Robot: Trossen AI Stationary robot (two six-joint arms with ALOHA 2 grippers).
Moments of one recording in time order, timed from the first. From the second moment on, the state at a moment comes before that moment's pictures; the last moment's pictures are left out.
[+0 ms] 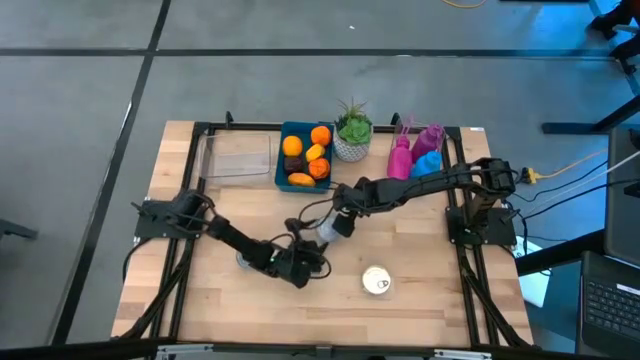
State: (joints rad) left arm -0.40 2.00 0.98 0.33 -1.04 -0.15; right arm 0.04 1.80 1.14 -0.51 0.20 0.50
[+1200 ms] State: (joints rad) left arm -0.36 1.98 0.99 0.02 -0.88 0.33; right arm -0.08 1.80 1.14 -0.45 -0.15 0.46
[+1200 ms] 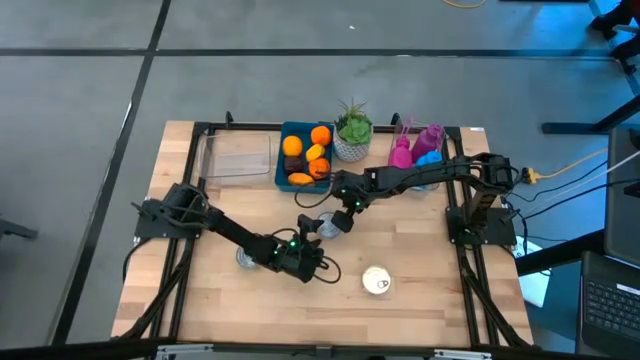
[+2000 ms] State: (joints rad) left arm -0.33 1.99 0.99 0.01 -0.97 0.39; right arm -0.08 1.91 1.14 -0.37 -0.25 0.56
